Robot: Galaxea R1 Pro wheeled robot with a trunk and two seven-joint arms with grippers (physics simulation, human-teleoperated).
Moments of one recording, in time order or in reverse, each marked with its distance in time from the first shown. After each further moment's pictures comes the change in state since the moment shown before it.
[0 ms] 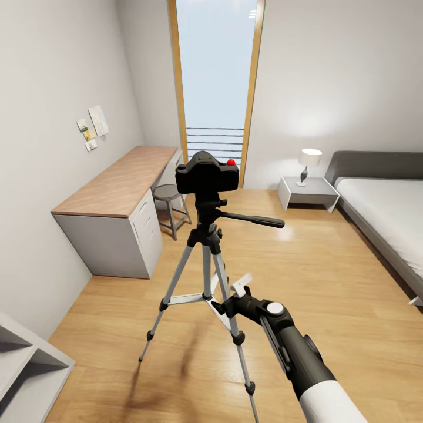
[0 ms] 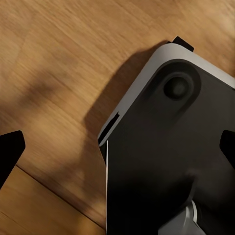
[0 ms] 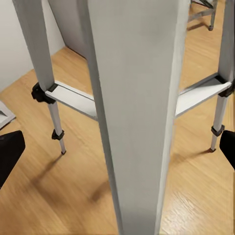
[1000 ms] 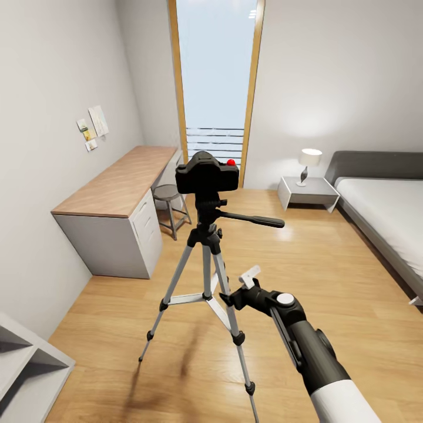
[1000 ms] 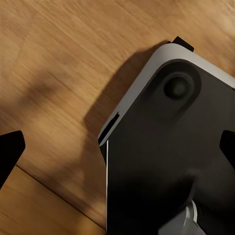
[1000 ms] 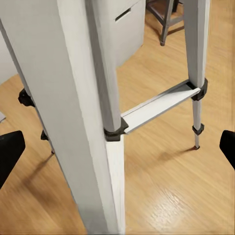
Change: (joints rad) left arm 0.000 0.000 0.000 0.000 0.000 0.000 0.000; right arm 0.002 -0.052 0.002 -0.144 -0.013 0.131 0.025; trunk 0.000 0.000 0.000
